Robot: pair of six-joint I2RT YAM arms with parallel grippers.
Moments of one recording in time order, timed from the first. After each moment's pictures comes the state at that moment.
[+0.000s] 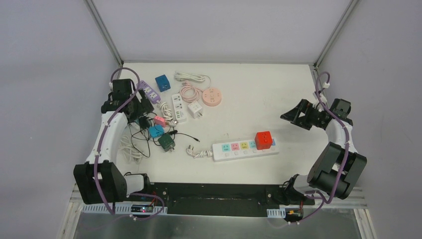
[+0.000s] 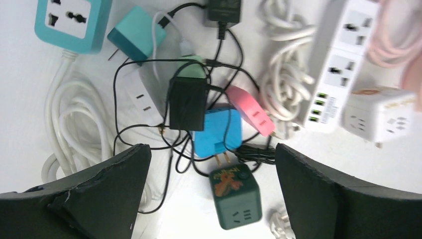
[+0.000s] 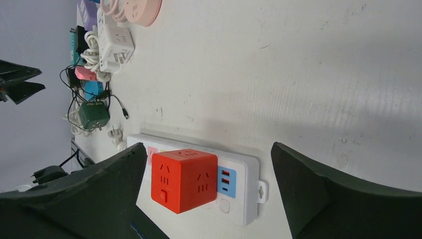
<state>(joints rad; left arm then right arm) 0.09 1.27 1.05 -0.62 -0.04 -0.39 -0.47 1.37 0.87 -0.54 -0.97 -0.04</state>
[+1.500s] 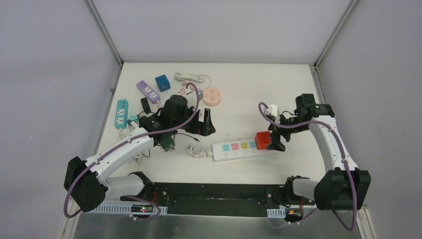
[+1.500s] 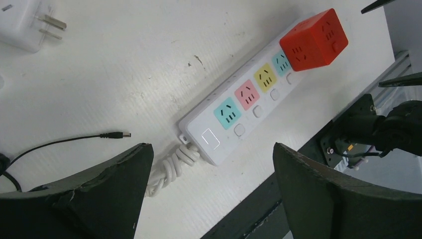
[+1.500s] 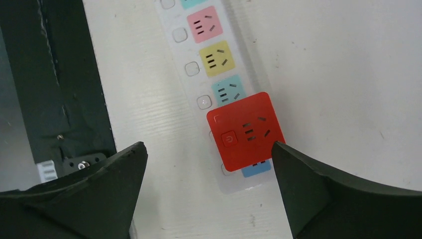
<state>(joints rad) -0.67 1.15 0.91 -0.27 0.24 -0.47 0.03 1.20 1.04 -1.24 -0.79 -1.20</state>
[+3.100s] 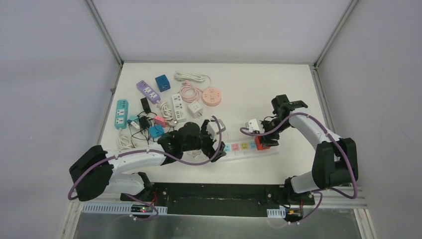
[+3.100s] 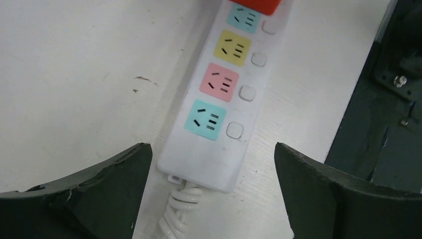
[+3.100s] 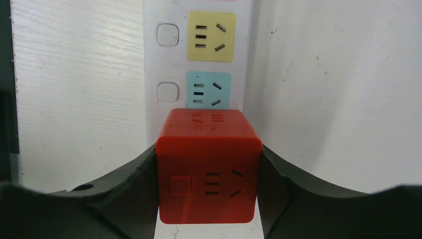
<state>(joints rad) -0.94 1.20 0.57 0.31 0.21 -0.11 0.24 1.45 0.99 -1.08 -0.56 -1.60</state>
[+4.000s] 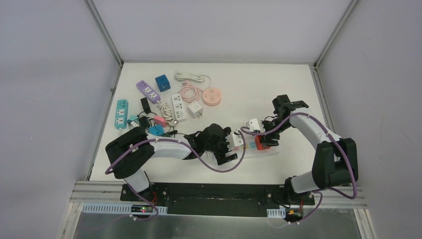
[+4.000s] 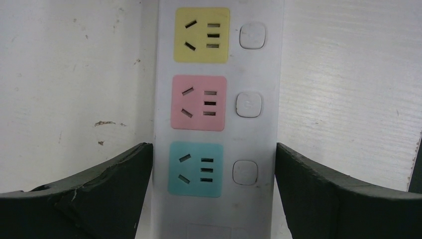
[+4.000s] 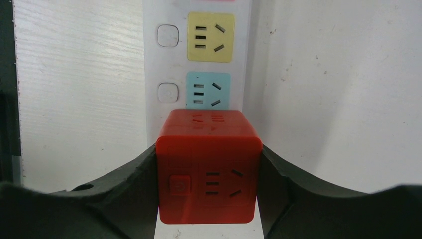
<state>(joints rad) -1.03 1.63 0.74 0.34 0.25 0.29 0.23 1.45 0.99 -1.08 -0.58 -1.60</state>
